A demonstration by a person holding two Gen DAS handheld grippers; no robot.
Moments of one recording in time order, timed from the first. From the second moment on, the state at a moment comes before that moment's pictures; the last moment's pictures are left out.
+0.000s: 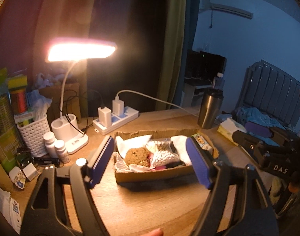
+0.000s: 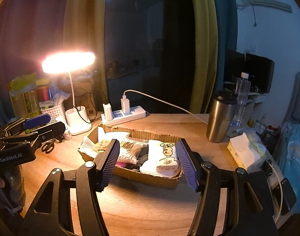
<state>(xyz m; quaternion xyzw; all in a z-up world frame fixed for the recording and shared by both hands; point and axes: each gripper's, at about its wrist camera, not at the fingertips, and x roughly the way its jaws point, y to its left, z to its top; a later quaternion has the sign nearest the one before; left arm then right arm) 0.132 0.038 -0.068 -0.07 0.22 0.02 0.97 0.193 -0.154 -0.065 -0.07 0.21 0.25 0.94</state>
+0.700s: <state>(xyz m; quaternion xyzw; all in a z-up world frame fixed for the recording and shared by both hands) 0.068 0.017 -0.025 -0.06 0.14 0.00 0.99 0.118 -0.182 -0.019 -0.06 0.13 0.21 0.97</state>
